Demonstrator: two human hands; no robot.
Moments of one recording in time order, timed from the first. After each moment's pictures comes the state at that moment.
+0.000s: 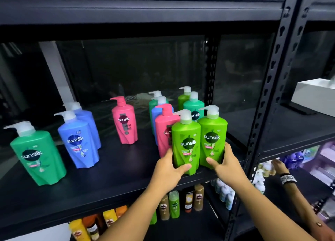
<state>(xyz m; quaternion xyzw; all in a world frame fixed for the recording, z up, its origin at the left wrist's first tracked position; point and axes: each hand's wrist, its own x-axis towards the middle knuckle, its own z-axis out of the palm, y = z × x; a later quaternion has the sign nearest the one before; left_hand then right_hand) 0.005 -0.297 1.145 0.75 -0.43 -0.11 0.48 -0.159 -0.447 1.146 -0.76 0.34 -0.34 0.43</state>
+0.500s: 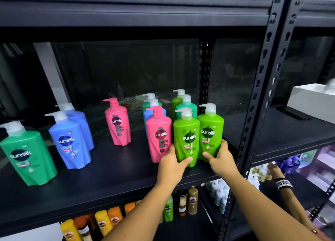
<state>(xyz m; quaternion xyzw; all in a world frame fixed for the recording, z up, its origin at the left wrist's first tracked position) -0.023 -0.351 1.148 0.80 -0.39 -0.02 0.45 -0.152 -0.491 1.151 -0.74 0.38 -0.35 0.45</state>
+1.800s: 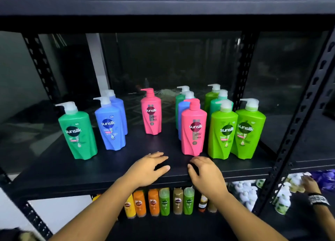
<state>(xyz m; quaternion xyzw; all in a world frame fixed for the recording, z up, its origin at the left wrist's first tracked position) 0.096 -0.191 1.136 0.86 -0.47 -0.08 0.16 -0.073 -0.376 1.100 -0.92 0.17 -0.35 0.12</state>
